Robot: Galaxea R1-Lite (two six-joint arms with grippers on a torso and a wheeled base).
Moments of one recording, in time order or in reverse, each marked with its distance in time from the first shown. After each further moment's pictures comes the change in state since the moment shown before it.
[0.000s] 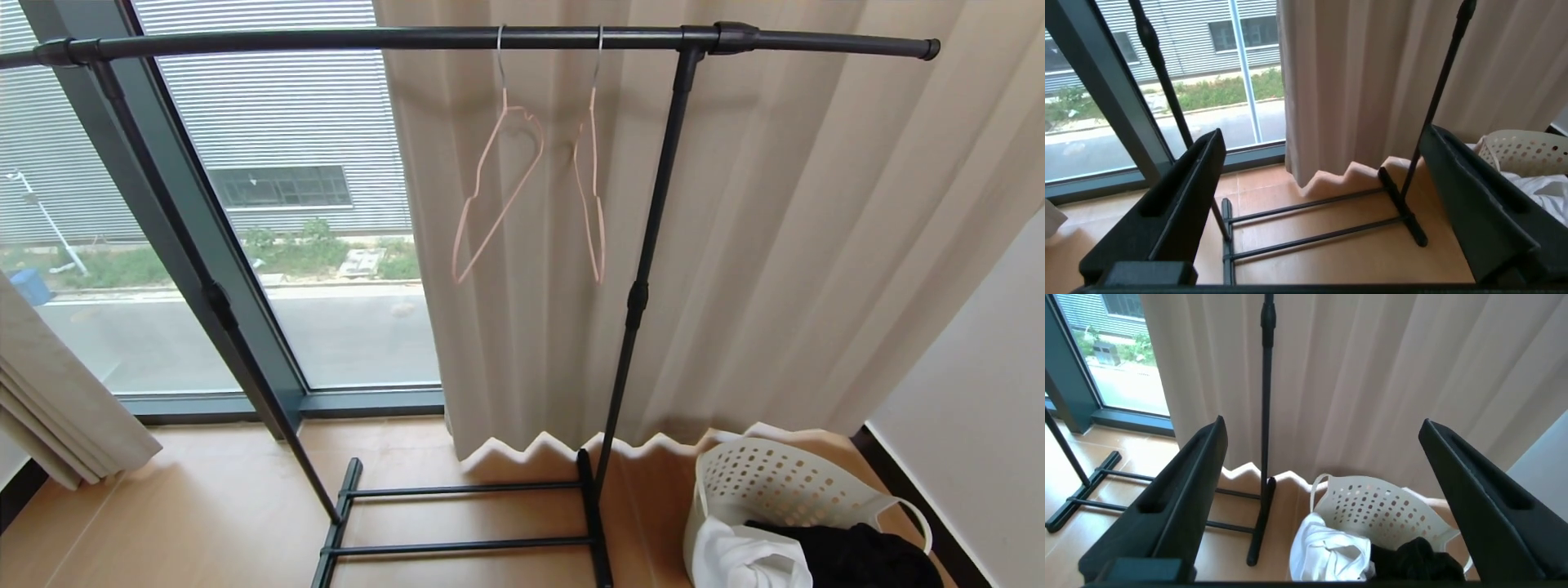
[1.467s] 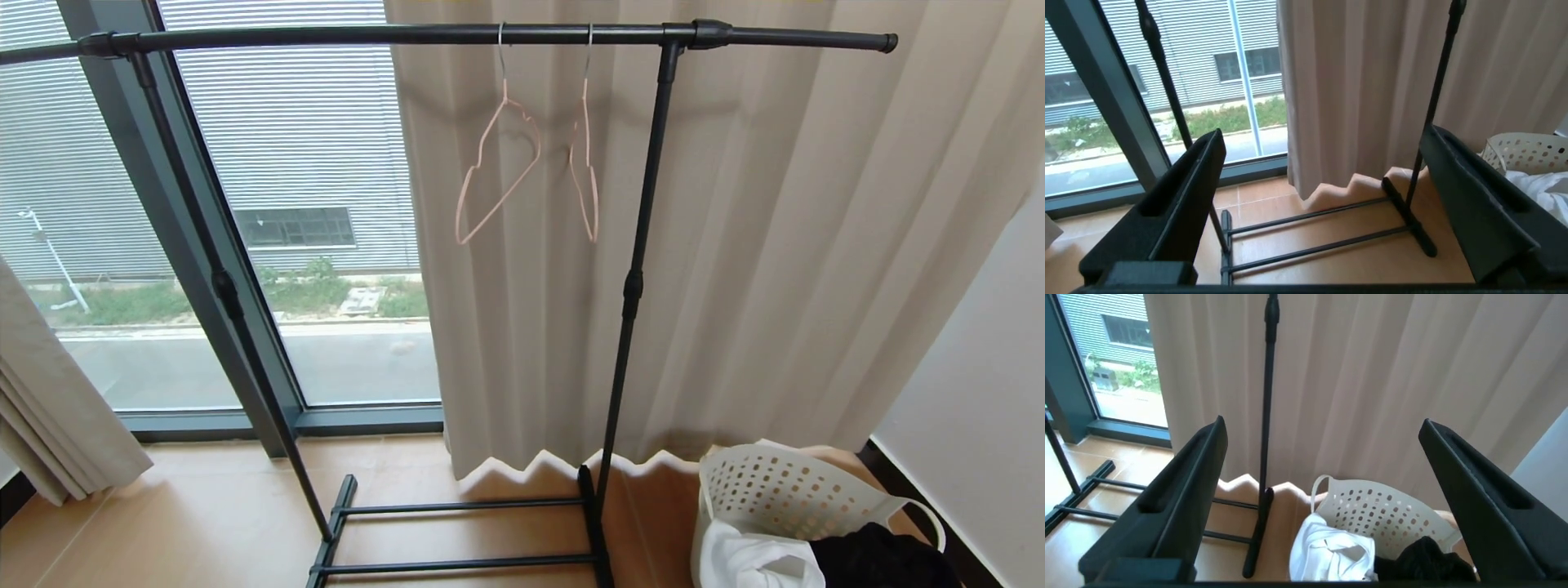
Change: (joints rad) left arm 0.000 0.000 0.000 -0.002 -0.001 0.000; right arm 0.000 0.000 0.000 -0.001 0.000 0.001
